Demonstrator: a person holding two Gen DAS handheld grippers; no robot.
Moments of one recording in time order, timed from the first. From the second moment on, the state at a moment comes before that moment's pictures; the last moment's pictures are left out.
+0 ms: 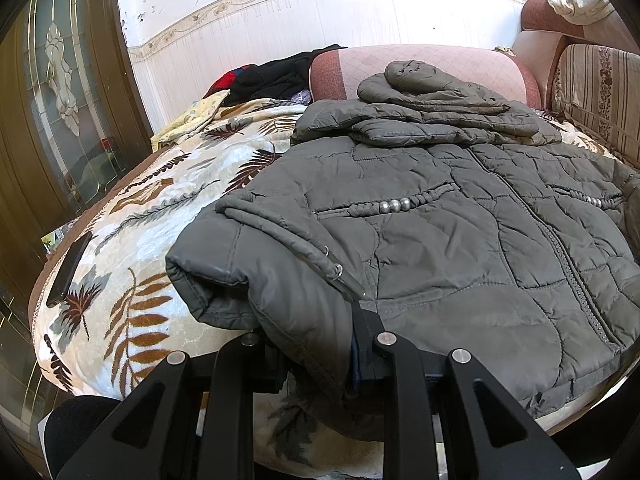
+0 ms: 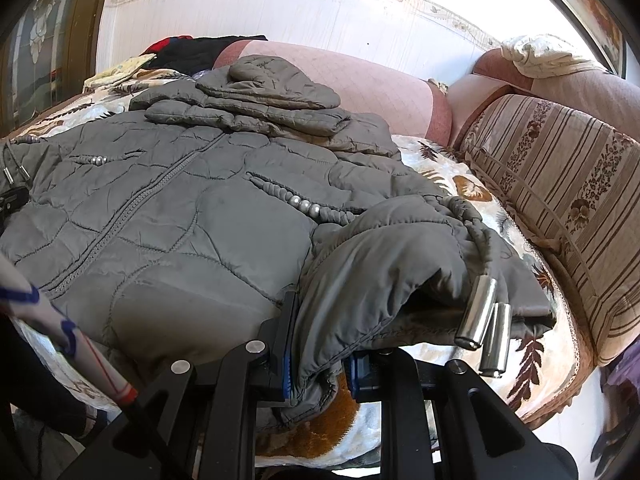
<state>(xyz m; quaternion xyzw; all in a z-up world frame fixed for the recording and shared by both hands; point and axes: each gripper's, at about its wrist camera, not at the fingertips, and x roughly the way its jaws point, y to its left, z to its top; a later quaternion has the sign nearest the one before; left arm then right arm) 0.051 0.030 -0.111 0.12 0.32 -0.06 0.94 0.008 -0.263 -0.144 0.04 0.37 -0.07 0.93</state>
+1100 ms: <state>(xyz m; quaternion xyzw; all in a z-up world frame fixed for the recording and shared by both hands) 0.049 0.020 -0.101 0.13 0.30 -0.05 0.94 0.002 -0.287 -0.143 0.13 0.36 -0.04 0.92</state>
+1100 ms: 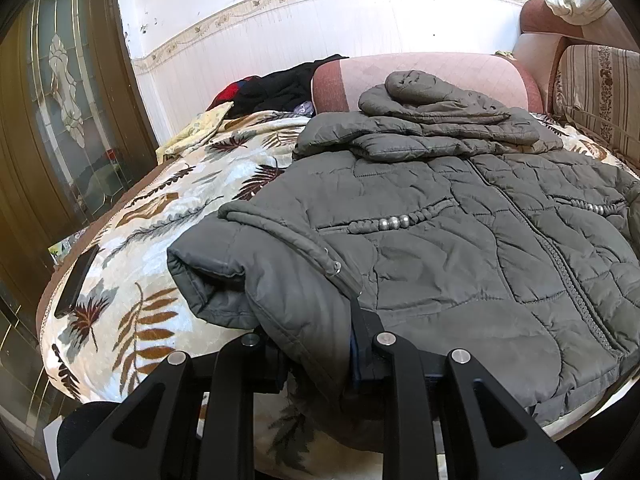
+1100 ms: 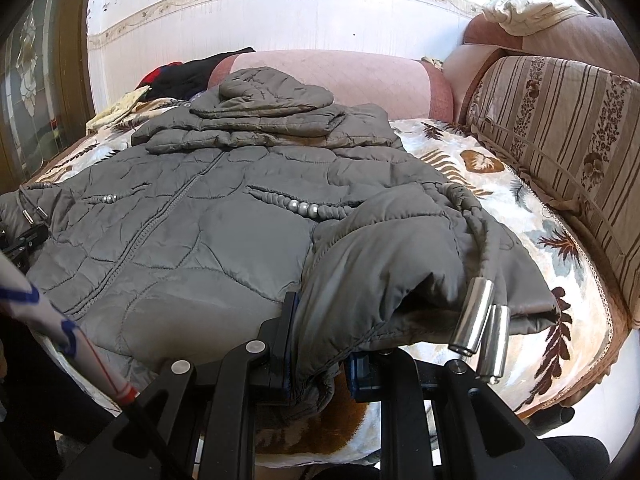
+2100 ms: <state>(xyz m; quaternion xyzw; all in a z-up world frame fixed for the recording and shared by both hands) 0.052 0.022 -0.073 0.13 0.28 -0.06 0.95 0.002 -0.300 -0.123 0.17 0.34 -0.04 0.92</state>
